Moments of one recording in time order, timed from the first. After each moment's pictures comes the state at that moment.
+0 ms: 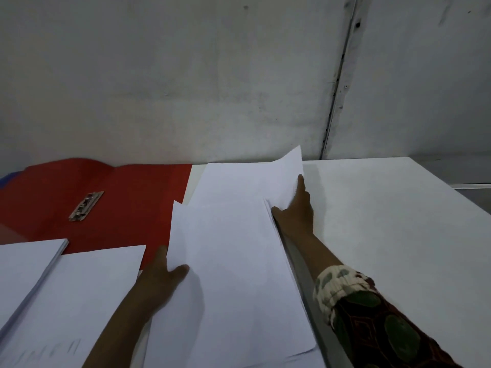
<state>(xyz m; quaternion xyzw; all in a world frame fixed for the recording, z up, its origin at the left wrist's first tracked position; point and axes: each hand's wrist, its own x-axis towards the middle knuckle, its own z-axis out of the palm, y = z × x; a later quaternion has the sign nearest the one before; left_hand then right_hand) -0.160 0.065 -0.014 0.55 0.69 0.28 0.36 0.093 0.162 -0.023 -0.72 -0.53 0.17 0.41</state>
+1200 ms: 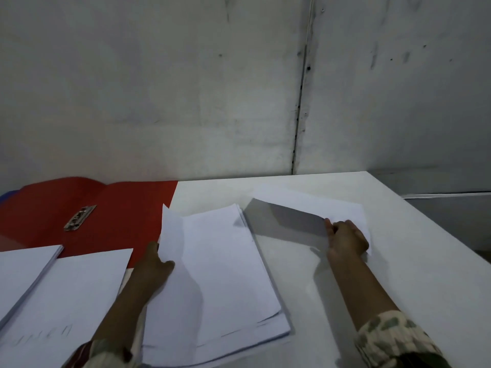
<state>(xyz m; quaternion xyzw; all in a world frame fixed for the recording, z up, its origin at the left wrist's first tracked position) -0.129 0.051 0.005 0.53 0.73 0.31 0.30 0.183 0.050 0.030 -0.45 0.02 0.40 0.80</state>
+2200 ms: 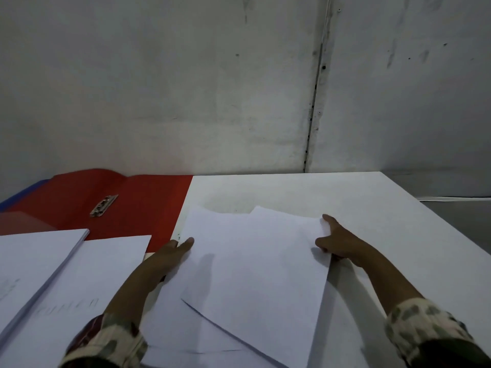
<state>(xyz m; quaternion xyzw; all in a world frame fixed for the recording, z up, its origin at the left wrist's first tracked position) -0.132 0.040 0.016 0.47 0.70 0.27 0.47 0.197 0.040 0.026 -0.73 -0.52 0.37 0.24</state>
